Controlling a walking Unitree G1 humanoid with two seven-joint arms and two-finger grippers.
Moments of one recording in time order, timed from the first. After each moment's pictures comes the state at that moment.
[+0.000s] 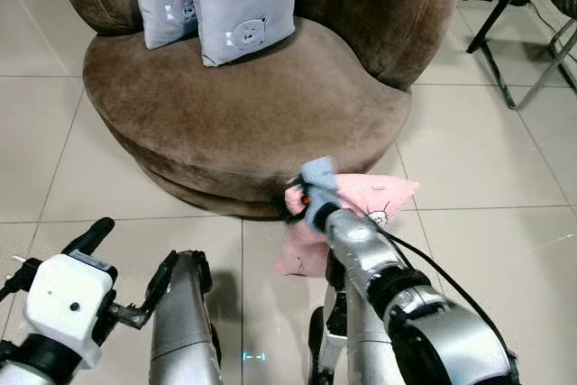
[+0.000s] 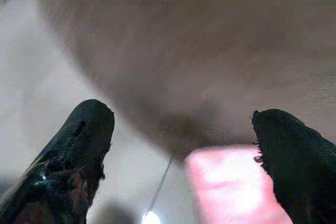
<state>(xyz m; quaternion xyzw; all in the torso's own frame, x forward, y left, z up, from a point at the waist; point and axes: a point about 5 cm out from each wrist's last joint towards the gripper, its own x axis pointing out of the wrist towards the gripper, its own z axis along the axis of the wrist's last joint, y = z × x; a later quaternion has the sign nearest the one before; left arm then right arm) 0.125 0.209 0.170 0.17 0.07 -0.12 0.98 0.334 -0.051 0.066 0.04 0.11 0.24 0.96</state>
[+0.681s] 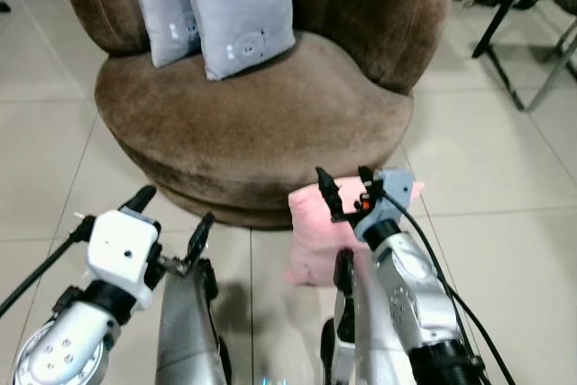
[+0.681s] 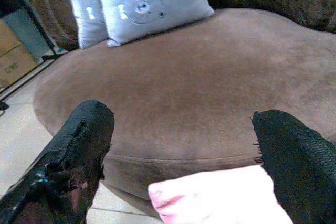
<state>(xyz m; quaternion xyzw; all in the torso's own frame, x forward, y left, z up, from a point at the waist) 0.176 0.188 0.158 0.14 0.02 -0.14 0.98 0.288 -0.099 0.087 0.13 0.02 0.17 0.98</state>
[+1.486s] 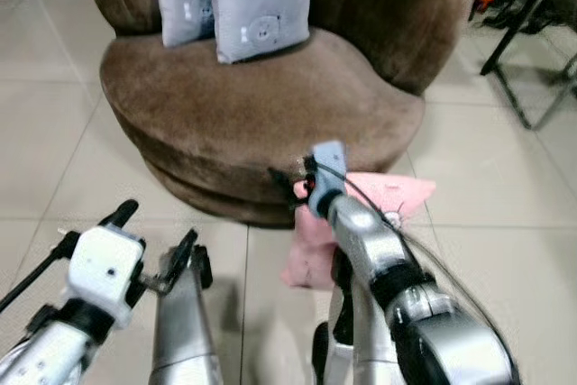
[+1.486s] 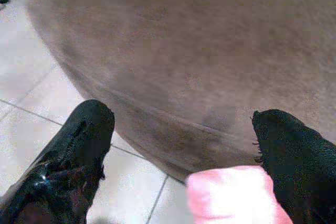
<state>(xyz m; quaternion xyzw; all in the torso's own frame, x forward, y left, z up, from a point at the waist) 0.156 0.205 0.158 0.18 0.06 -0.14 0.97 0.349 -0.048 0.084 0.03 0.15 0.21 0.97</state>
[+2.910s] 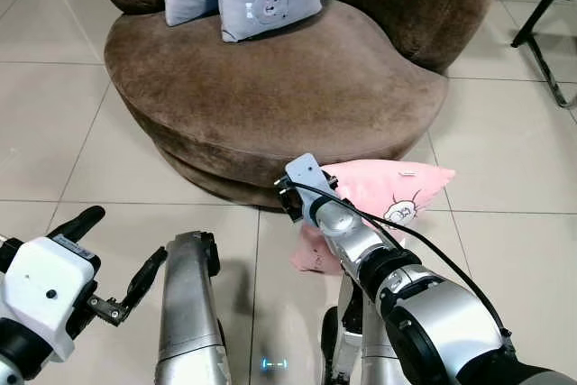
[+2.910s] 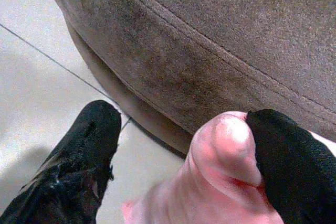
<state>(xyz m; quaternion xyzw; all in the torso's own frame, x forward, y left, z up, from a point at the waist) 0.127 0.224 0.192 0.22 0.09 -0.16 0.96 0.341 -0.035 0.062 -0.18 0.17 0.20 0.95</state>
